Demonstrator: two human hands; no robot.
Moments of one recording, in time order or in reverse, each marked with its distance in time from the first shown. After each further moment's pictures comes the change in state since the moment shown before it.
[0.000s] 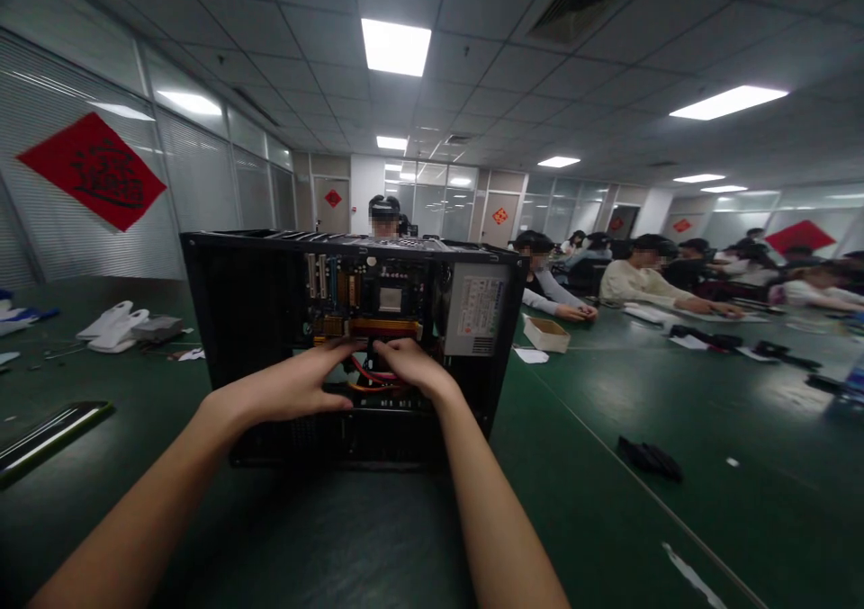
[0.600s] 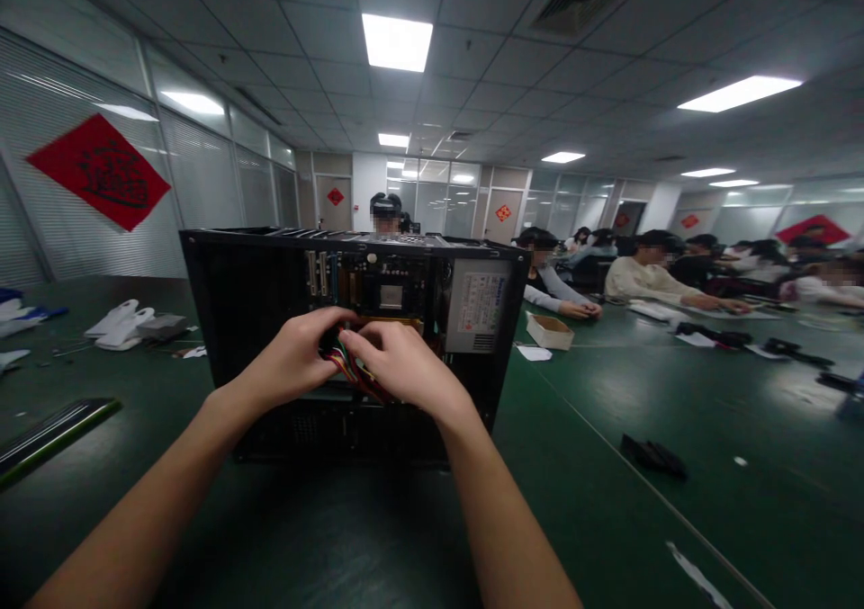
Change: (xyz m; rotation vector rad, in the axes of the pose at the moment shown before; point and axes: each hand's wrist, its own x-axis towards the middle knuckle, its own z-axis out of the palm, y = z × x) left_hand 0.007 0.019 -0.011 -0.001 0.451 0.112; right_hand -0.066 -0.080 -0.007 -0.251 0.019 -0.413
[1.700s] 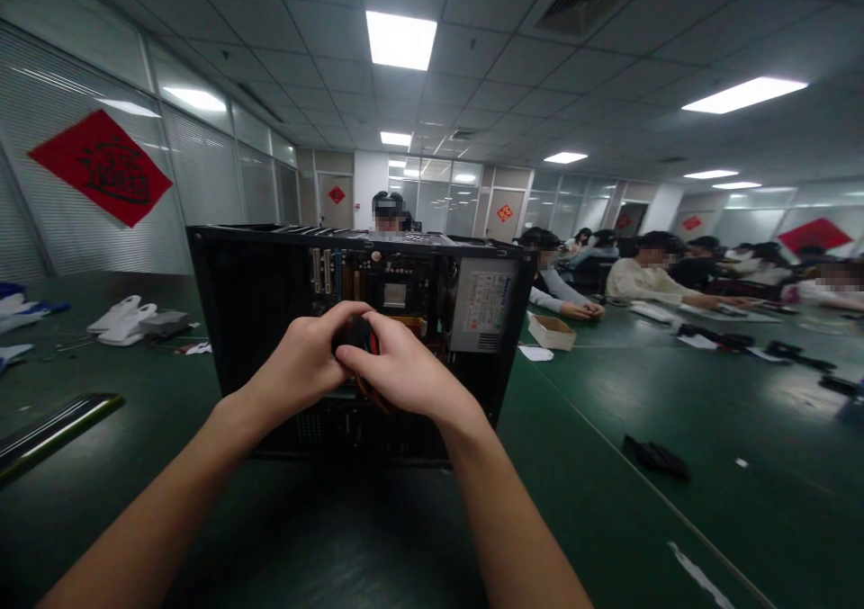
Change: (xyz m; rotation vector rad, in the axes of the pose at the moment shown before) left_hand 0.000 0.029 0.001 -0.013 0.042 -0.060; right_hand -0.005 -0.013 0.003 0.320 0.022 -0.076
